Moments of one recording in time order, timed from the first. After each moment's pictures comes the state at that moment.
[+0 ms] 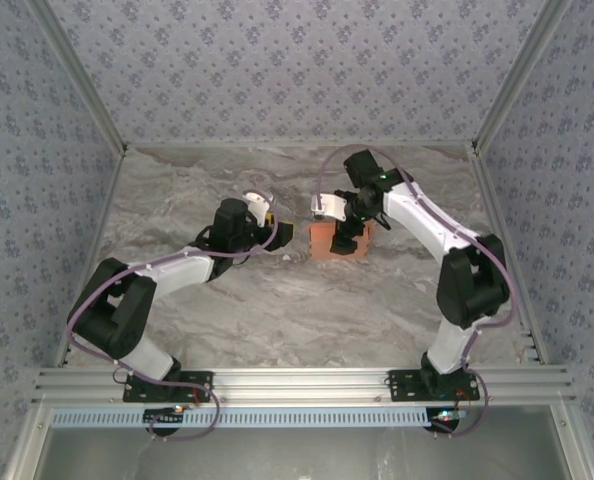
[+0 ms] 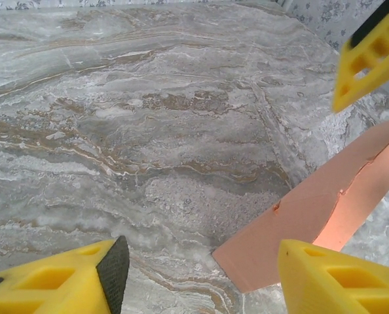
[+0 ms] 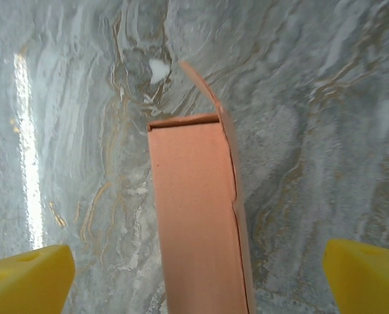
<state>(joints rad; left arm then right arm) -0.56 1.56 0.79 0.34 0.25 -0.23 0.43 1.72 1.47 -0.90 -0.35 -1.00</state>
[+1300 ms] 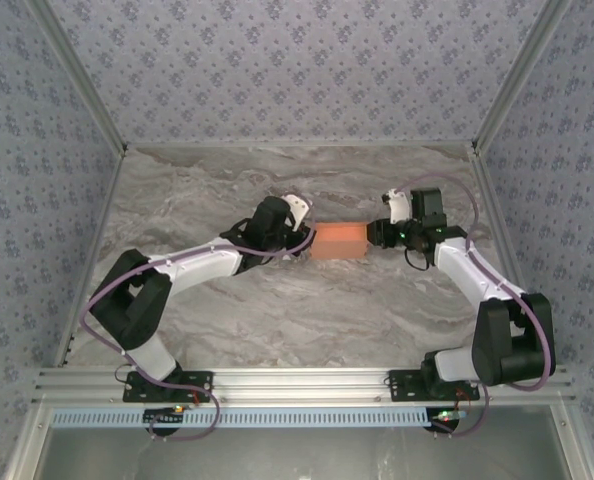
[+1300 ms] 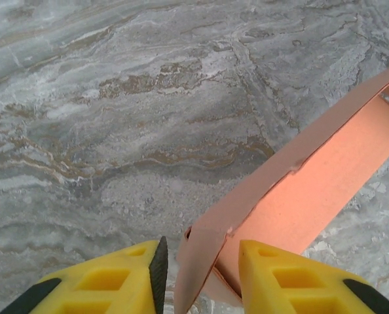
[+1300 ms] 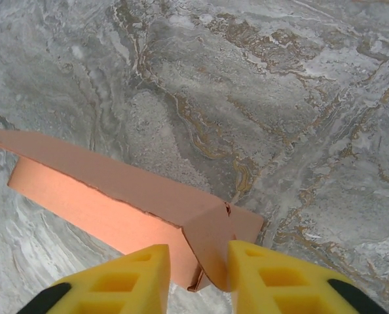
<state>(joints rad) -0.76 1.66 1.03 0.06 0.03 -0.12 0.15 1.36 0.86 -0.31 -0.44 0.03</state>
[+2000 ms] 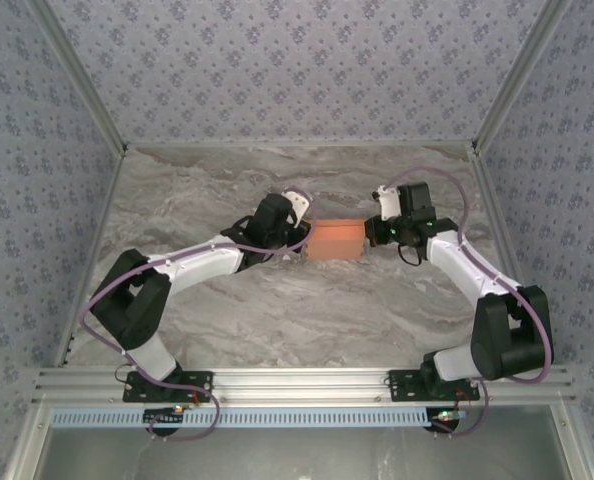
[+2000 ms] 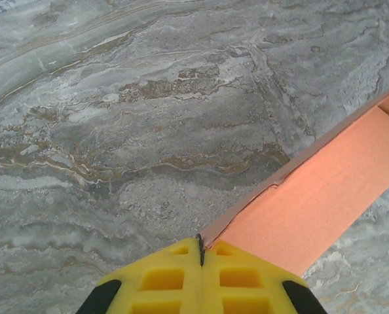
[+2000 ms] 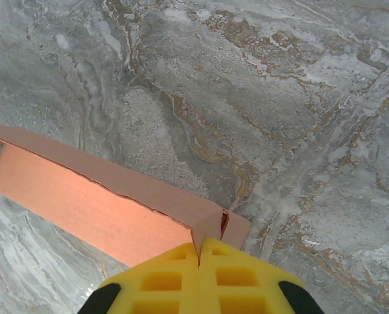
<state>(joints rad) -0.76 1.67 1.06 0.02 -0.02 -0.13 0.23 1.40 0.93 -0.37 -0.33 0.04</state>
